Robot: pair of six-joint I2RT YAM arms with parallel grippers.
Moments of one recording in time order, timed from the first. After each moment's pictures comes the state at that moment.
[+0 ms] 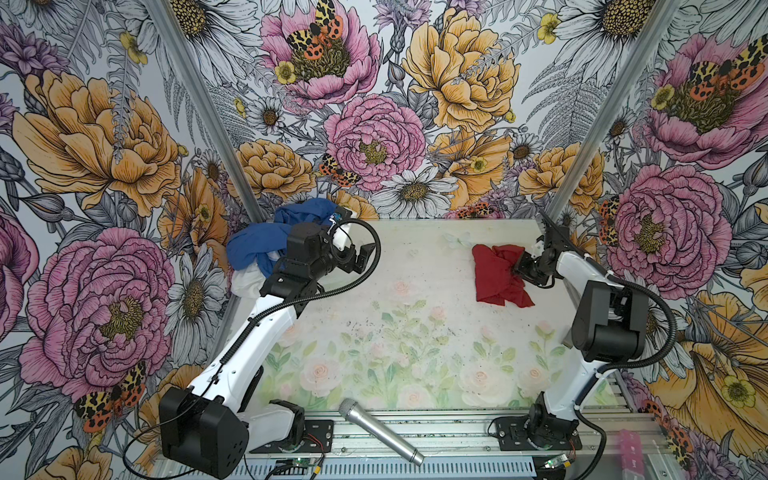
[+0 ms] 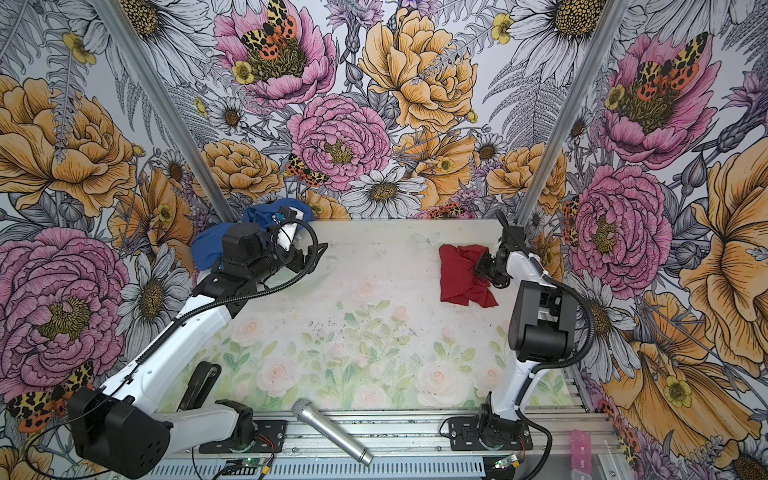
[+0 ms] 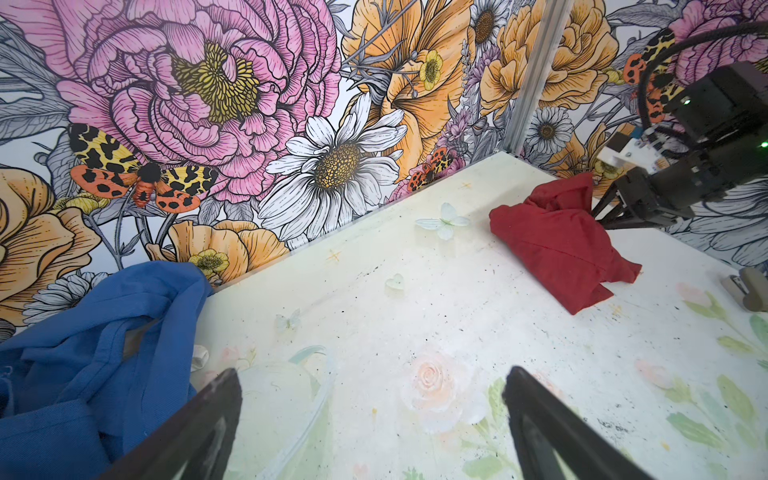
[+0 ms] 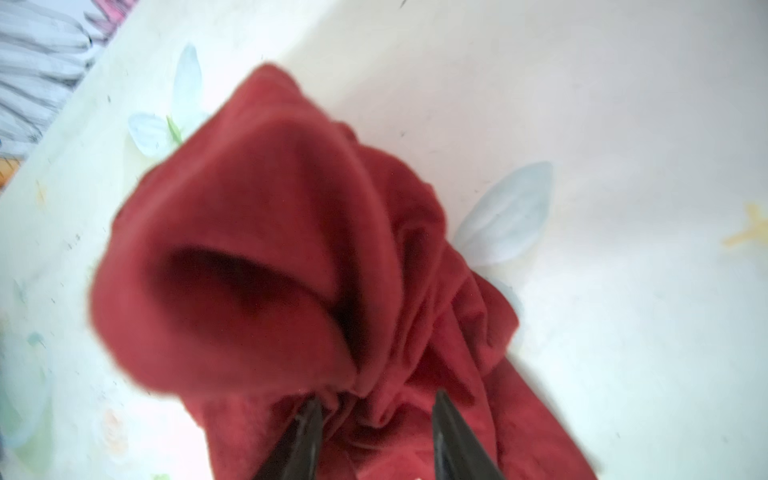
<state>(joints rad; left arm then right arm) -0.30 1.23 1.12 -0.19 0.24 0.12 -0.23 1.80 1.33 -0.62 -0.27 0.30</state>
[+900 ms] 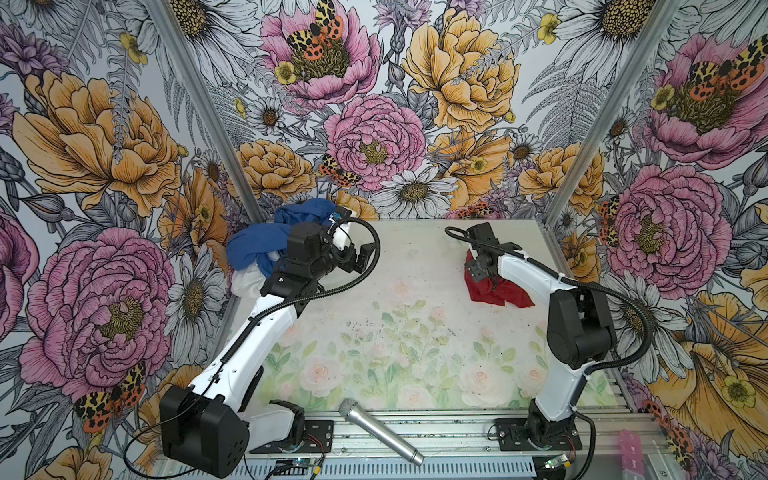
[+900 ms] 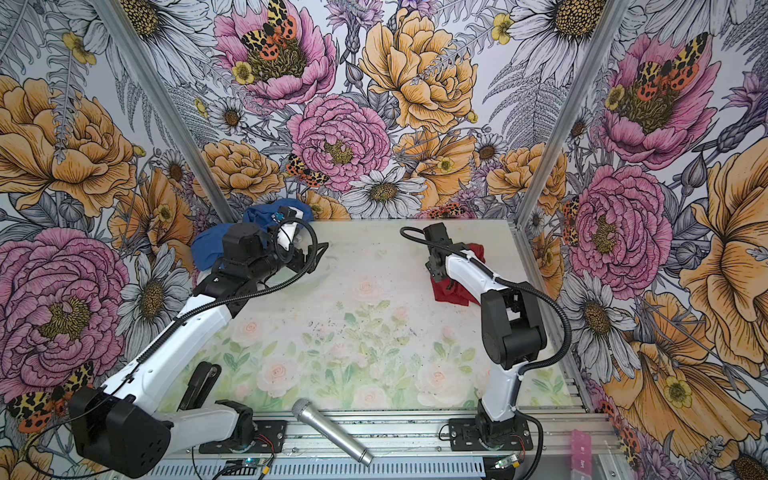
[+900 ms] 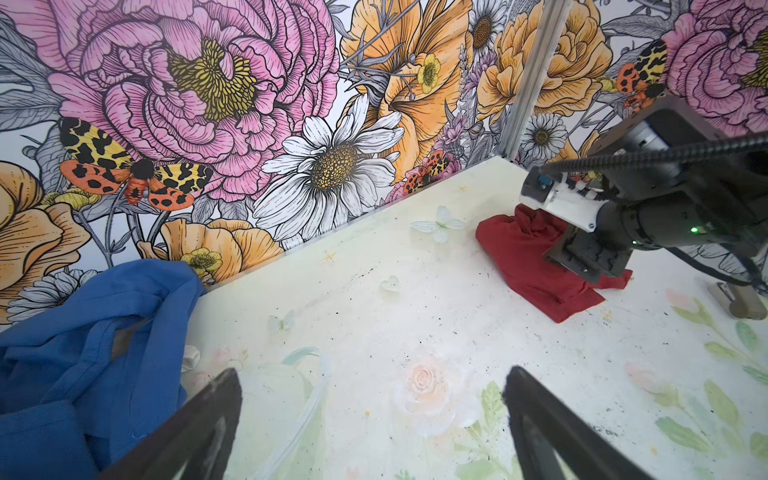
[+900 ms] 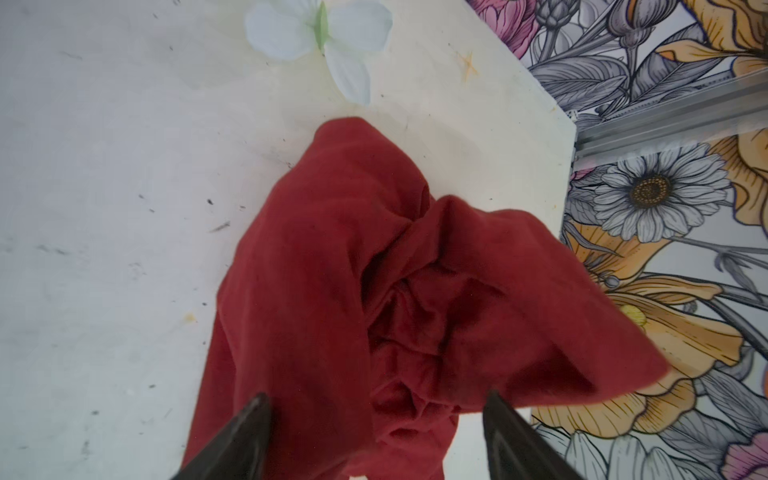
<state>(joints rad) -0.30 1.24 1.12 -0.18 0.26 0.10 0.27 1.86 1.39 -0.61 0.48 -0.31</state>
